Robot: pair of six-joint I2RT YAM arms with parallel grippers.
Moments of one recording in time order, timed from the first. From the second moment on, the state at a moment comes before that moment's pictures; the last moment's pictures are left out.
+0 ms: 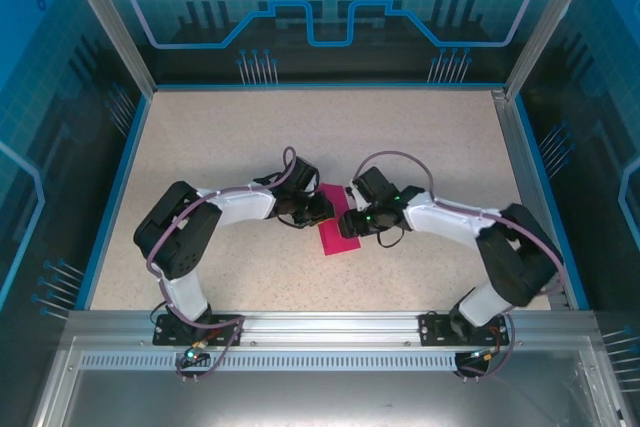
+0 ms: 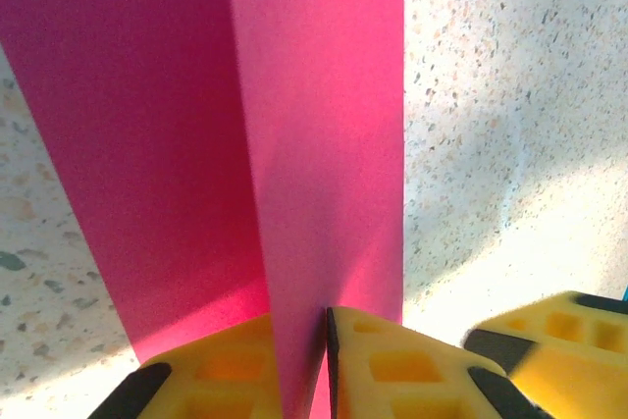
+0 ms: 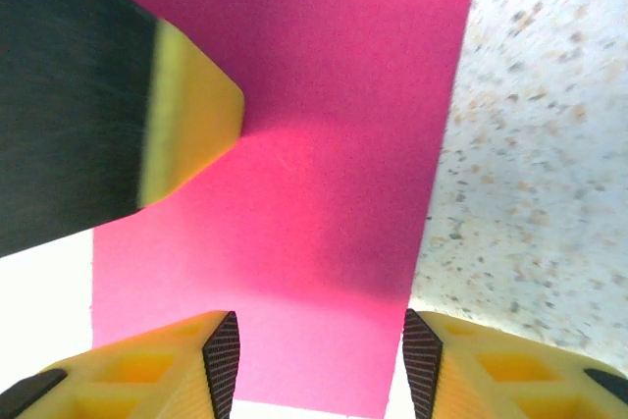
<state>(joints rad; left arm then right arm) -0.60 1.79 0.97 -0.19 0.39 -0.92 0.67 1.52 0.85 -0.41 -0.17 0.41</state>
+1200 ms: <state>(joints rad) -0.60 1.79 0.98 -0.22 0.39 -0.93 0.93 1.36 0.67 -0.21 -0.11 0.03</state>
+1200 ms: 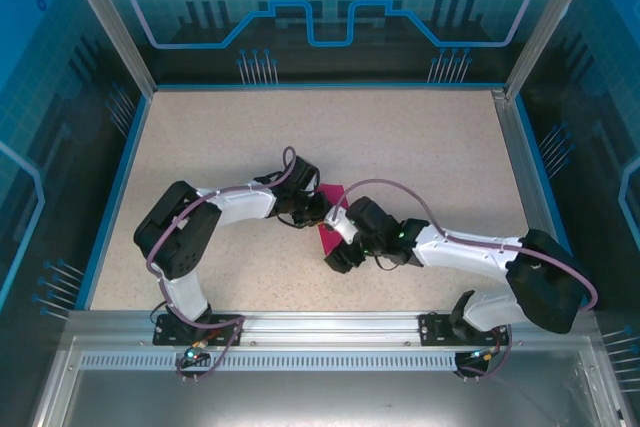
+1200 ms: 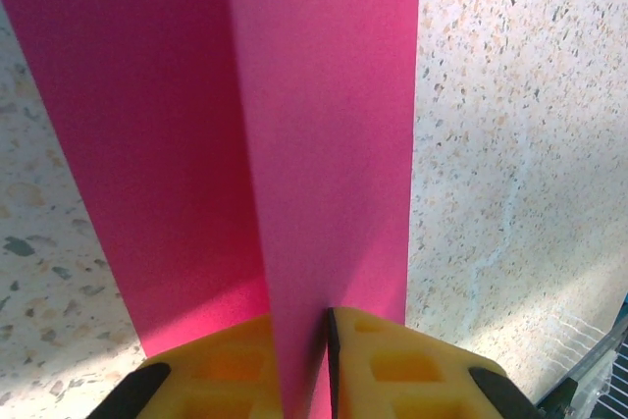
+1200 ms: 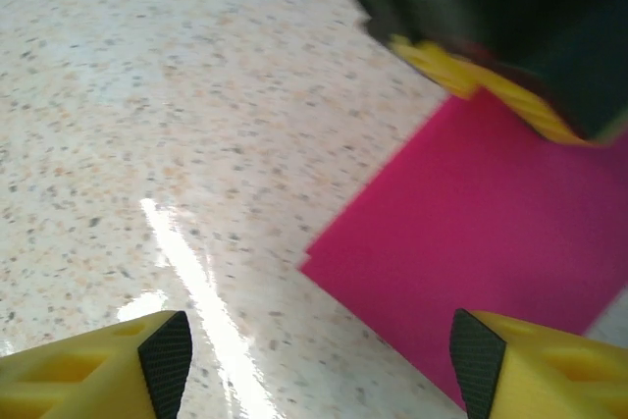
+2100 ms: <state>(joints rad) -0.60 1.79 1.02 -0.24 0.39 -0.93 1.05 1.47 0.67 -0.06 0.21 0.05</state>
